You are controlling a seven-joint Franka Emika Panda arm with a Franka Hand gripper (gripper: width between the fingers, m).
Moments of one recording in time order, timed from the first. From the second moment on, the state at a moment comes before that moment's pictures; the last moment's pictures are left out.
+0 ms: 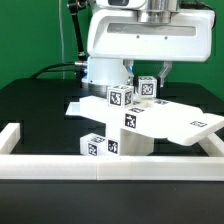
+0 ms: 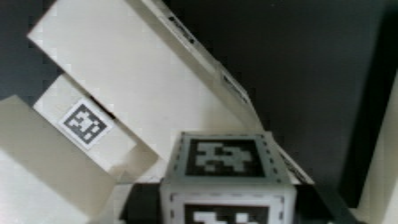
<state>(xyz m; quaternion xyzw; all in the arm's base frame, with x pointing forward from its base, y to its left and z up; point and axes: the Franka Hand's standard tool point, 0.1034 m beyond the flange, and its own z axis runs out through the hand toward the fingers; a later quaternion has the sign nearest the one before) 0.565 0.027 0.119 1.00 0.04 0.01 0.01</state>
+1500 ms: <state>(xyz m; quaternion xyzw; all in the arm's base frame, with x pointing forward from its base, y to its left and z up) 0.565 0.027 0.119 1.00 -0.05 0.01 0.01</state>
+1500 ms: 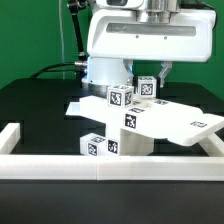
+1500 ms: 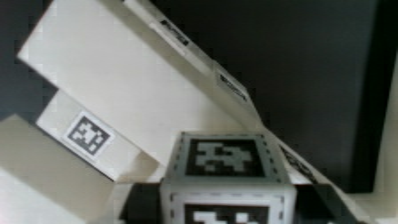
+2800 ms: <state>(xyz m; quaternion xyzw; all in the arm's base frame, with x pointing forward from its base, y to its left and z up) 0.566 0.033 0.119 0.87 -0.50 0.01 -0.02</state>
